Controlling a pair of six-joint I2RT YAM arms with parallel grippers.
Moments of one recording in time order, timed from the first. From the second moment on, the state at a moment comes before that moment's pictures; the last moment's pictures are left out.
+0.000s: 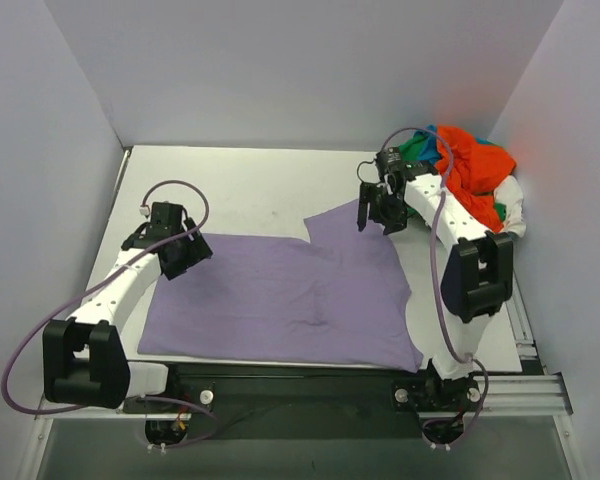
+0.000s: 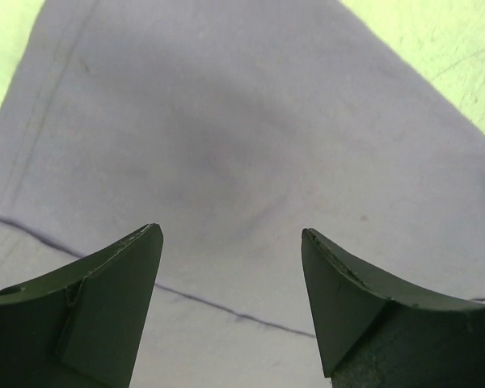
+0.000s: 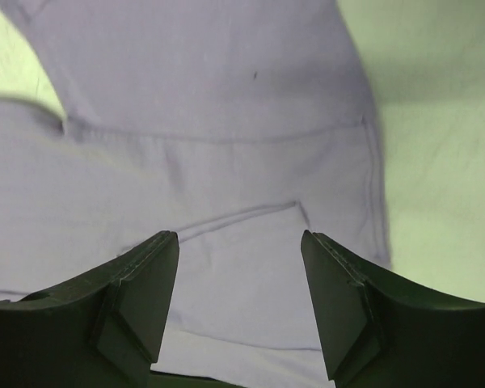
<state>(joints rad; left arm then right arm) -0.13 1.29 0.88 -0.60 -0.10 -0.67 0.29 1.79 1.53 -0.95 0.00 0.36</state>
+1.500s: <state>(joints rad) -0.06 1.84 1.41 -0.61 -0.10 -0.62 0.15 2.50 2.19 -0.74 -0.19 0.27</state>
